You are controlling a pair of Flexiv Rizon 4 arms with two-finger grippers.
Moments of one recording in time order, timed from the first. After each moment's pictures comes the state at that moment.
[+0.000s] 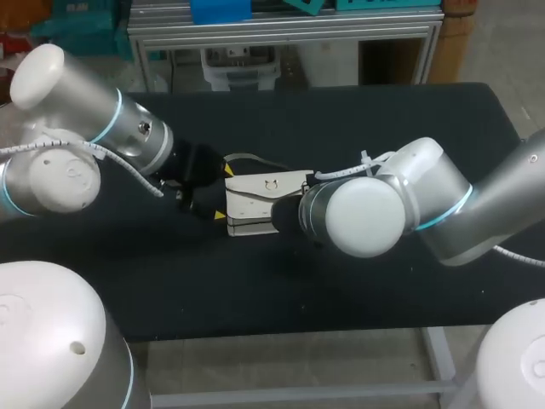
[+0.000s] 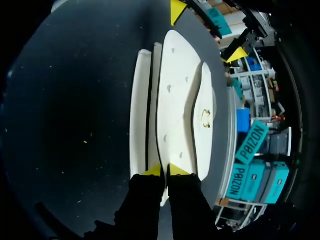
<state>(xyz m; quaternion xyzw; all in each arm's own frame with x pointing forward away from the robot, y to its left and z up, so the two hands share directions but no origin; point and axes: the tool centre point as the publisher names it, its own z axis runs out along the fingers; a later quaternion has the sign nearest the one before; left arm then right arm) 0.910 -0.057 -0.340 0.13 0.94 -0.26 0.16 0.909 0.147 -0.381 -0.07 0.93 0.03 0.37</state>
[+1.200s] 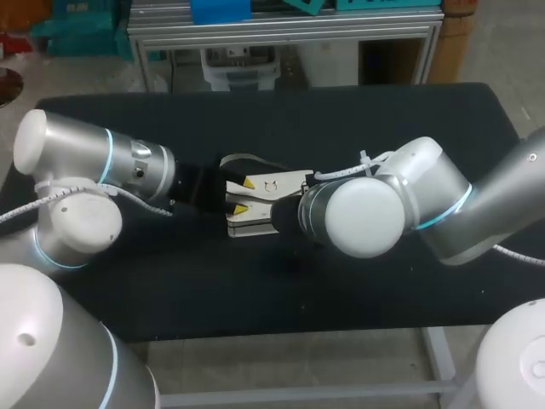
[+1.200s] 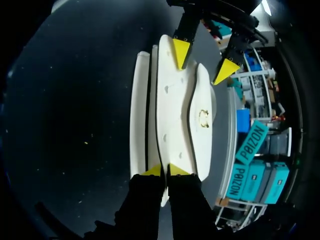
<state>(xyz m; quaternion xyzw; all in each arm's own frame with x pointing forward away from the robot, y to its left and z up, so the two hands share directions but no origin) 0.928 -0.105 -0.355 0.31 0.84 -0.32 0.30 0.908 0.148 -0.381 -0.07 0.93 0.03 0.37</state>
